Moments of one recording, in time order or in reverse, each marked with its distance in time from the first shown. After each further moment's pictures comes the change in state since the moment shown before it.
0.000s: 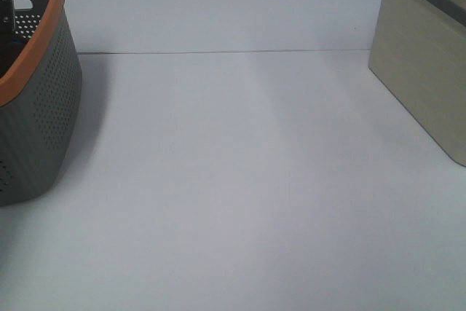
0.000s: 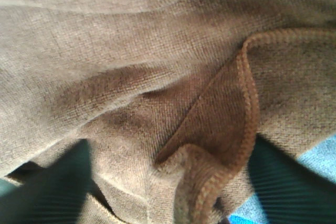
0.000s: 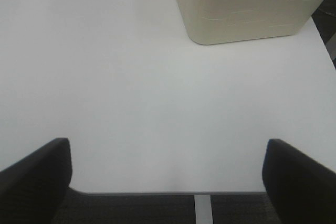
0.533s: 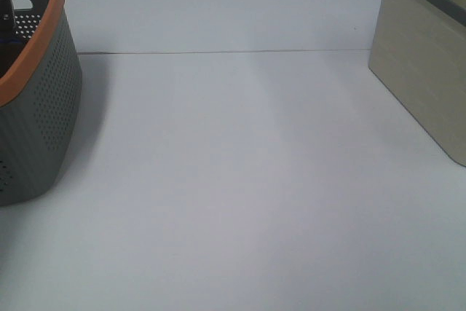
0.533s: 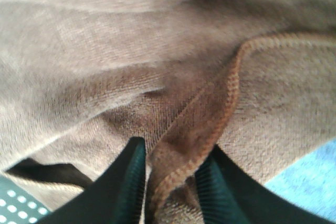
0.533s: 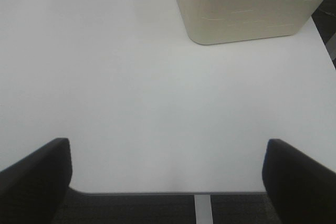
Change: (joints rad) left arm 0.000 0.000 0.000 0.000 0.000 -0.077; right arm 0.000 0.000 0.000 0.000 0.000 0.000
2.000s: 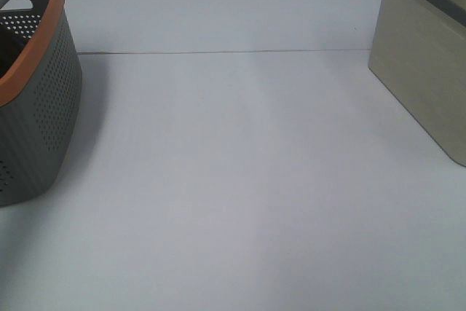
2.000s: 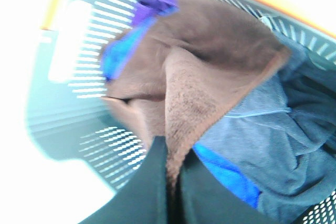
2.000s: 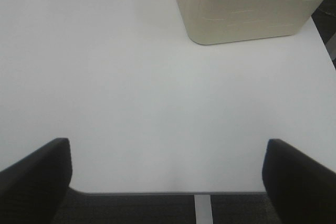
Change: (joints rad) left arm -0.060 -0.475 0.000 -0.081 0.171 -0.147; right arm 0.000 0.000 0.000 0.000 0.000 0.000
